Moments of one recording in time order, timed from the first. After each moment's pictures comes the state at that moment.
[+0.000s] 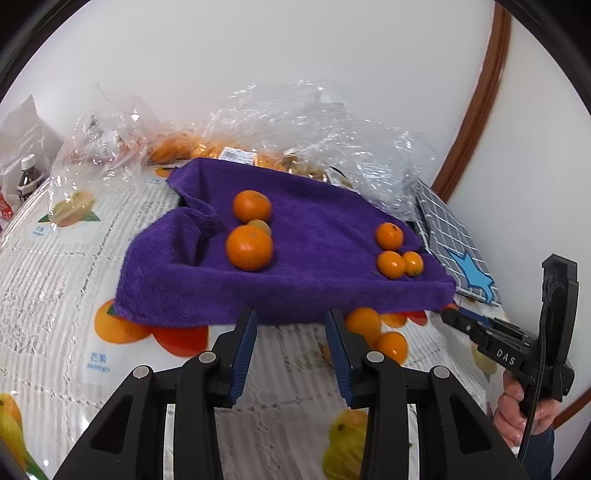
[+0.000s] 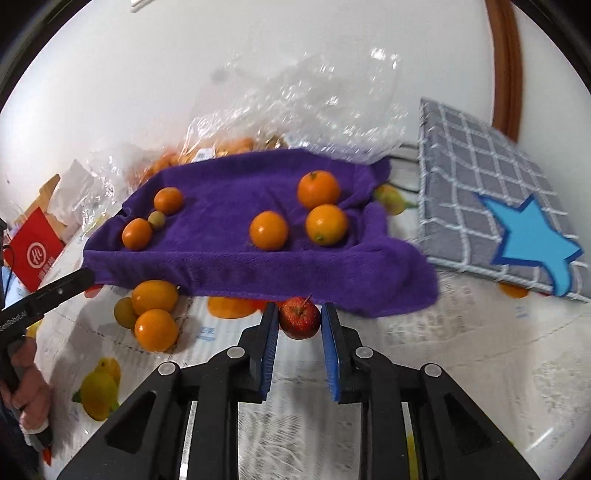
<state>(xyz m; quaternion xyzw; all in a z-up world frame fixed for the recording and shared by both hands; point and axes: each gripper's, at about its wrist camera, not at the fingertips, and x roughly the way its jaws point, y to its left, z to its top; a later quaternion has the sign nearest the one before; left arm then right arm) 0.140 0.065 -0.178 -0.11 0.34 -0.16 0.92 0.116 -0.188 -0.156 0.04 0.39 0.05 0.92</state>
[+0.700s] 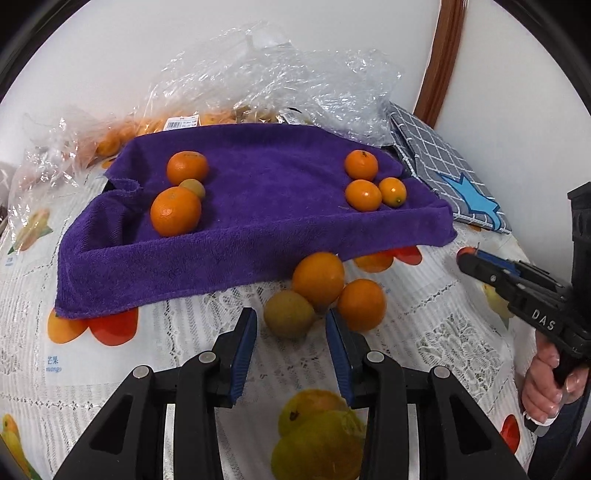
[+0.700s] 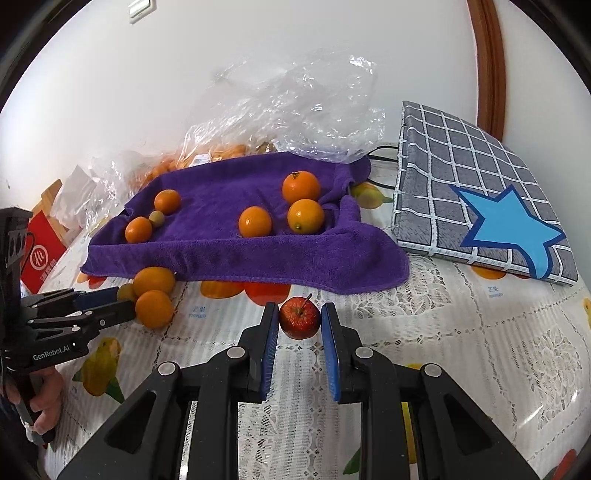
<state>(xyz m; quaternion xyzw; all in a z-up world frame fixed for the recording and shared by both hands) 0.149 0.003 -0.192 0.00 0.41 -0.18 0.89 0.093 -0.203 -0.155 0.05 0.39 0.05 0.92</state>
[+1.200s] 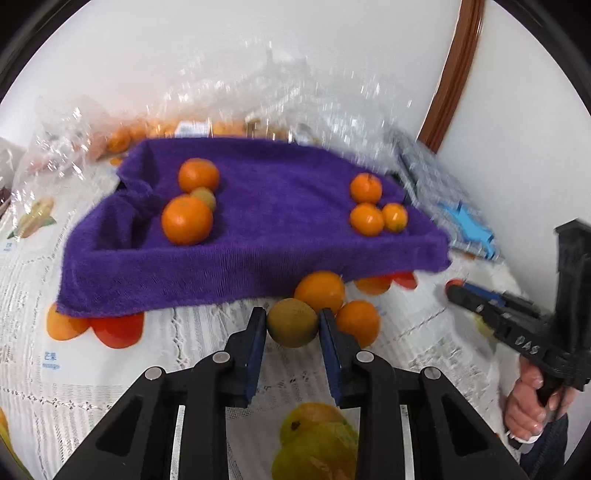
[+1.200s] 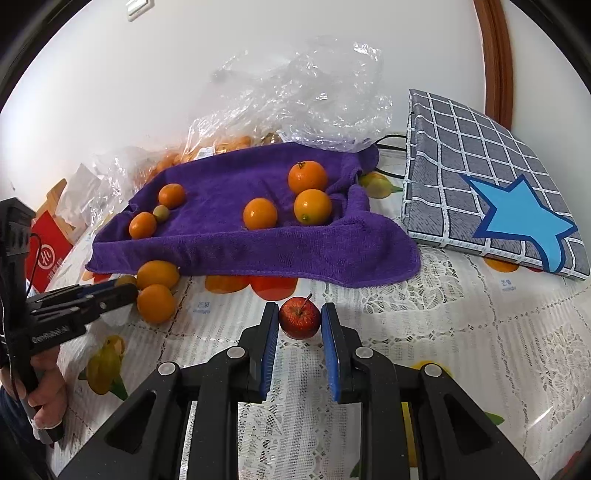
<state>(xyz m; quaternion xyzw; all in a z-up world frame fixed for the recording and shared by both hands) 0.145 0.018 -0.183 -0.05 0.38 -0.18 0.91 0.100 -0.207 -0.159 0.06 0.40 0.07 0.91</state>
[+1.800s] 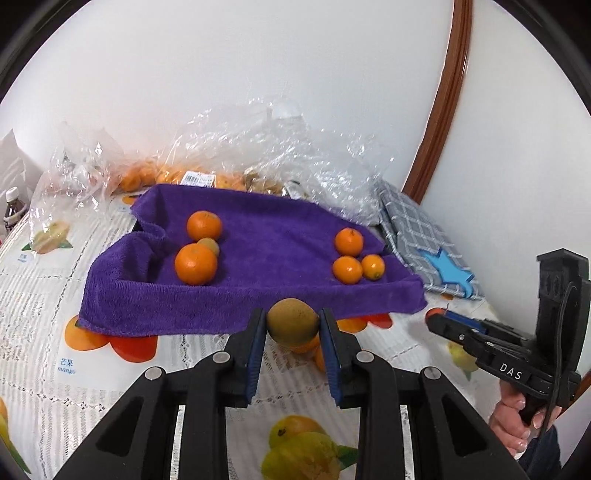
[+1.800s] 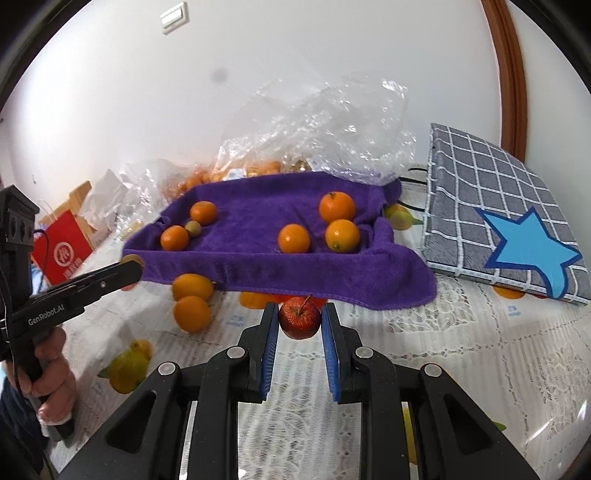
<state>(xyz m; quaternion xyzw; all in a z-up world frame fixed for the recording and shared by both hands) 0.121 0.031 -0.162 -0.09 0.29 -0.19 0.93 0.083 -0.194 -0.143 0.05 0.34 0.12 0.93</state>
